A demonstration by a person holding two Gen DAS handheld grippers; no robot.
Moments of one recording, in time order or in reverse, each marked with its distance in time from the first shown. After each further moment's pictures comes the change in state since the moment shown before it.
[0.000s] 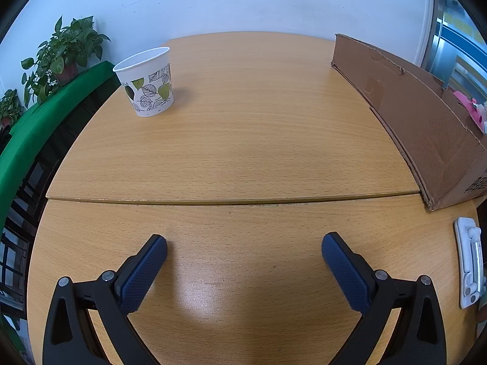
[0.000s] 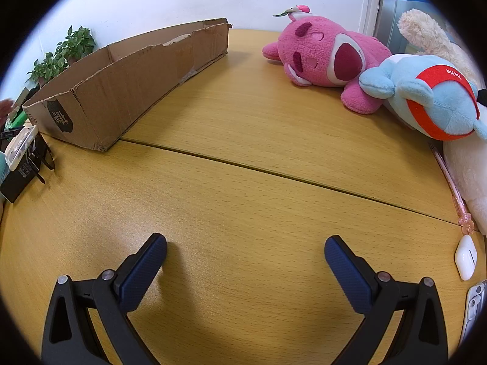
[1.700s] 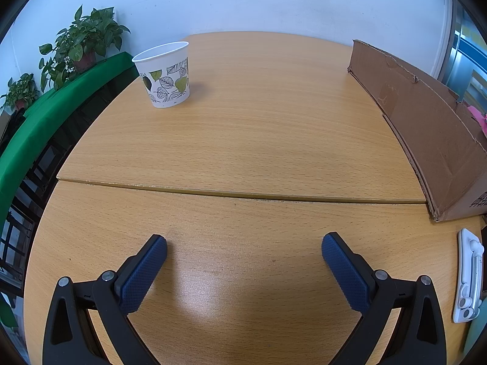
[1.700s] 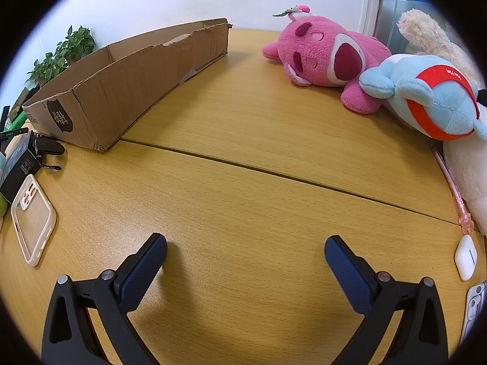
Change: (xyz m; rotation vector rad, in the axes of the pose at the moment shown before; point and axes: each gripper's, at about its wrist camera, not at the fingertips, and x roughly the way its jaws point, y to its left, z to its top) left arm 0.002 0.002 -0.006 -0.081 0.002 0.058; right arm 0.000 0.000 -0.001 0.001 0.000 -0.002
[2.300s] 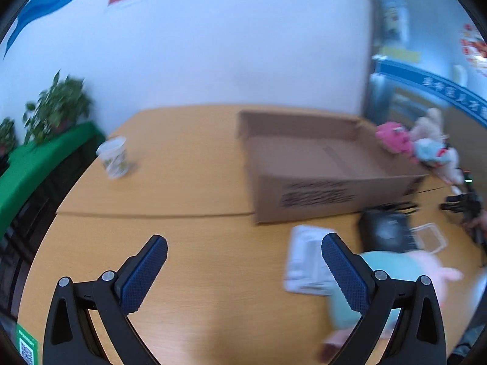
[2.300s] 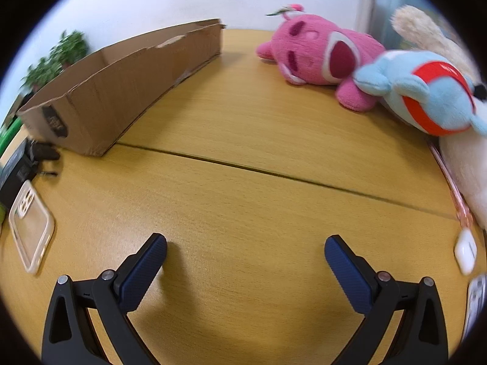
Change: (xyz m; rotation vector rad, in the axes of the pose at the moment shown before) left arm -0.195 -0.122 -0.069 0.120 -0.349 -0.209; right arm -0.007 0.008 -0.007 0.104 -0.002 -0.074
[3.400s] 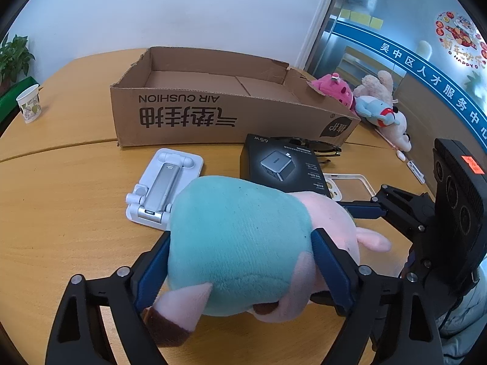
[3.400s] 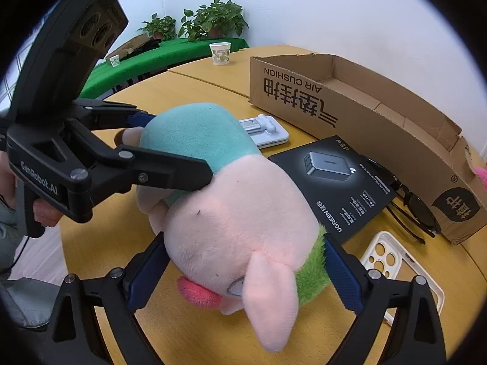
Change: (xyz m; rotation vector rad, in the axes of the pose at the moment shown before) left arm 0.030 -0.108 -0.049 -0.044 0.286 -0.264; right arm -0.103 0.392 -0.051 -0.451 -0.083 0.389
